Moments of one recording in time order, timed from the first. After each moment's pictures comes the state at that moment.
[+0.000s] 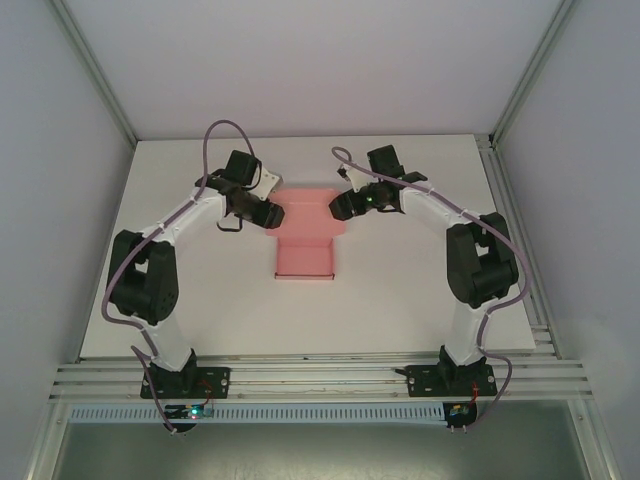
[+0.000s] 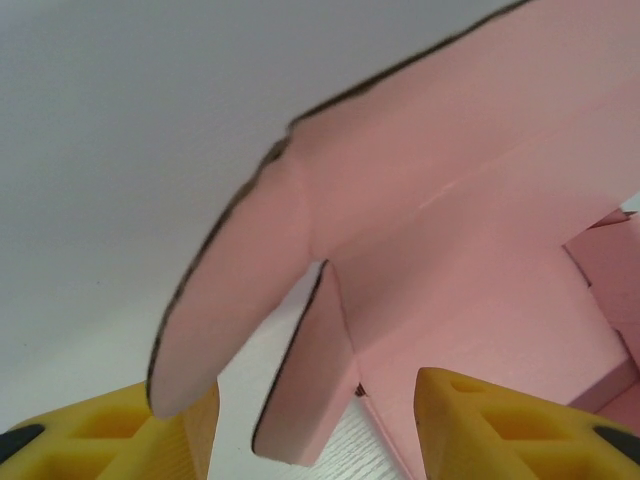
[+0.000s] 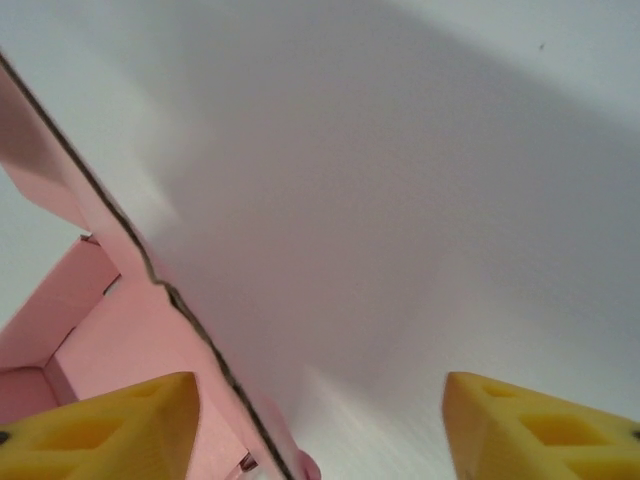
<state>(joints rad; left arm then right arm) -0.28 1.78 1.37 -0.67 0.31 0.11 0.34 1.89 1.40 -0.46 -0.52 -0.12</state>
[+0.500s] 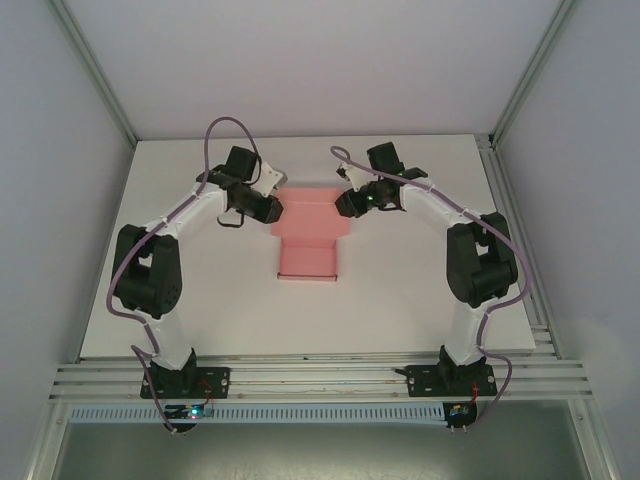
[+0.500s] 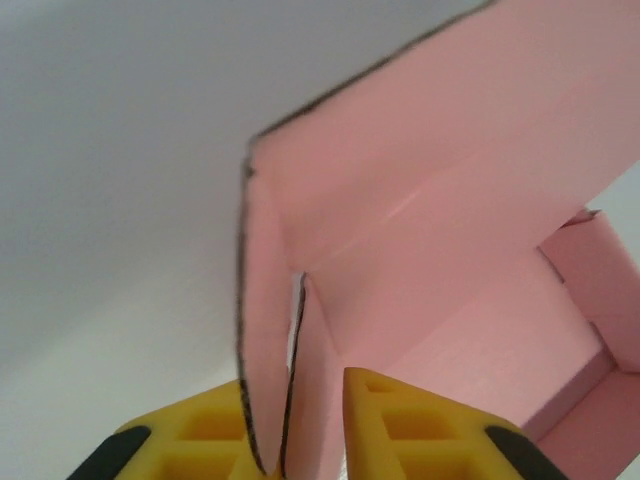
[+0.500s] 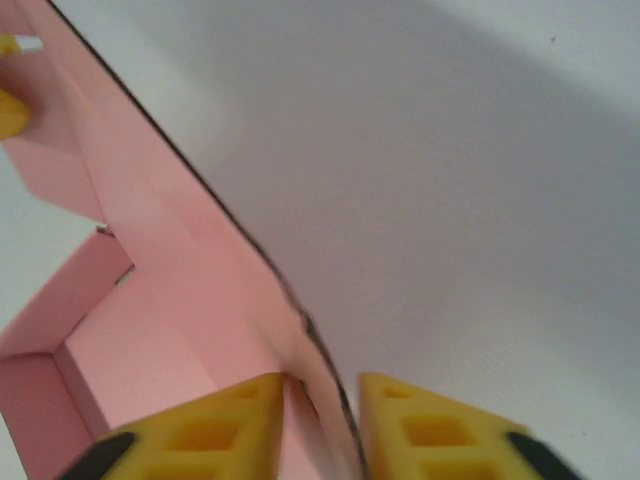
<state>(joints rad) -0.27 1.82 1.42 -0.68 0.45 0.16 0.34 1.90 1.45 -0.53 -0.52 -0.16</state>
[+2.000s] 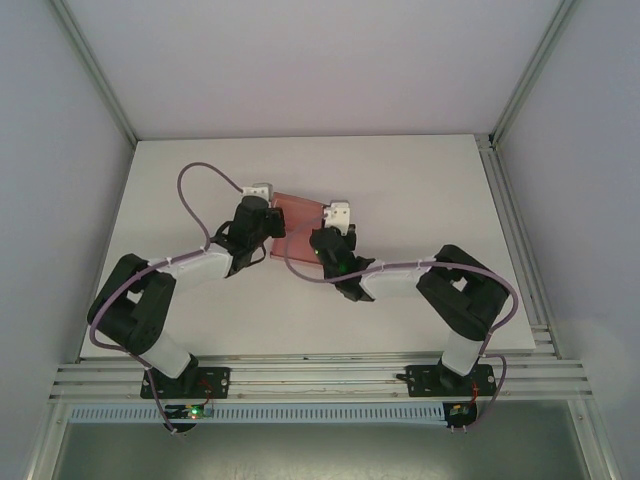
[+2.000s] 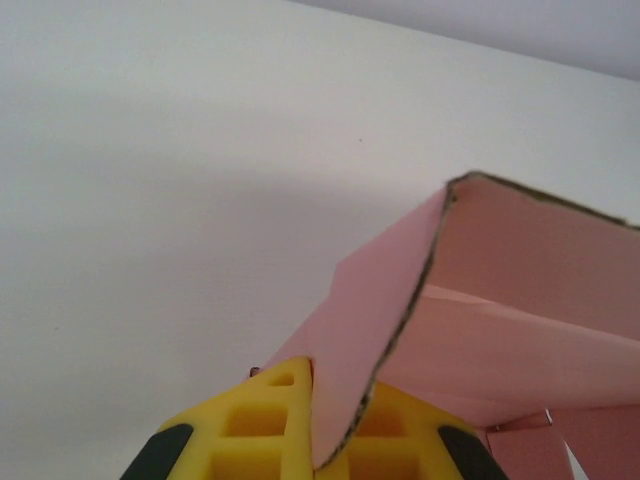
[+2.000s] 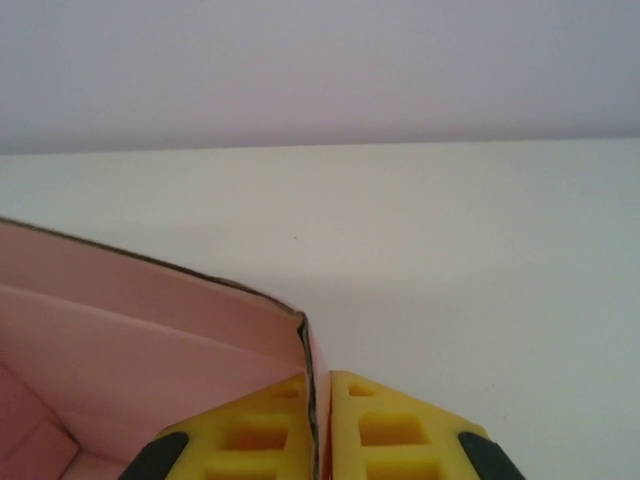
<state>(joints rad) -0.47 1.58 0.78 0.28 -0.06 -0.46 0.91 1.77 0.82 0.59 0.84 0.33</state>
